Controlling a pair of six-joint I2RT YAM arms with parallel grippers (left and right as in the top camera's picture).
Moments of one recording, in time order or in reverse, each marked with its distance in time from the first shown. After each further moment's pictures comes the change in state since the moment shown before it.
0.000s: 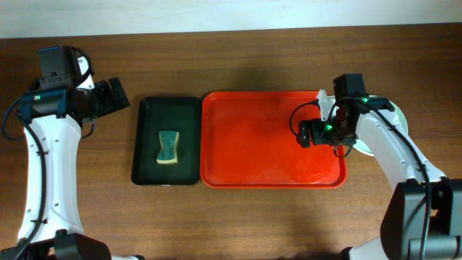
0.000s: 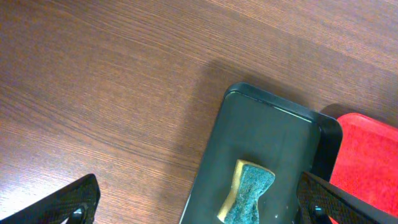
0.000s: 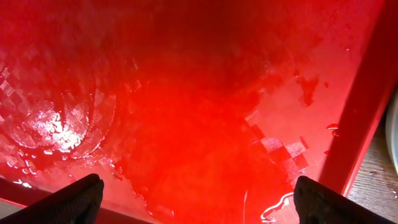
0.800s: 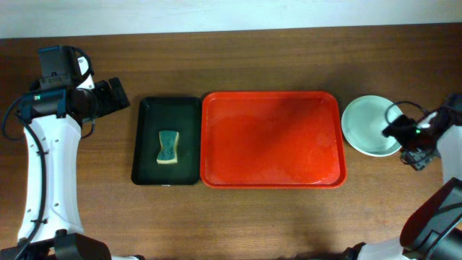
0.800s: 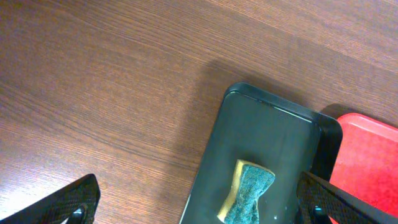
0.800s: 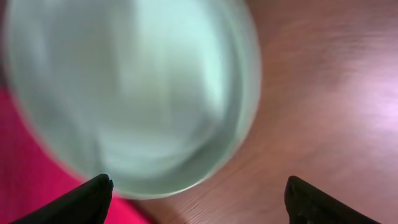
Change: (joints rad) left arm 0.000 0.000 0.000 0.000 0.000 0.000; right arm -0.582 0.000 0.000 0.048 0.005 0.331
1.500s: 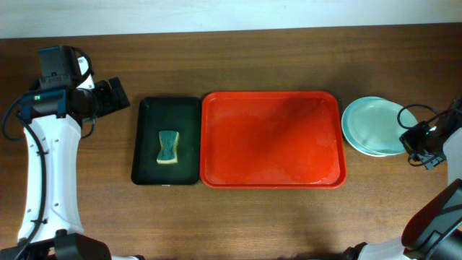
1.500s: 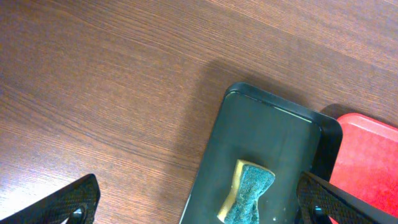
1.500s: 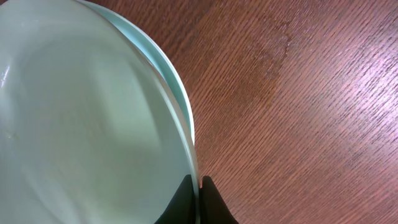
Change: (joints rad) left arm 0.000 0.000 0.000 0.000 0.000 0.000; right arm -0.069 -0.002 0.000 0.032 0.134 0.128
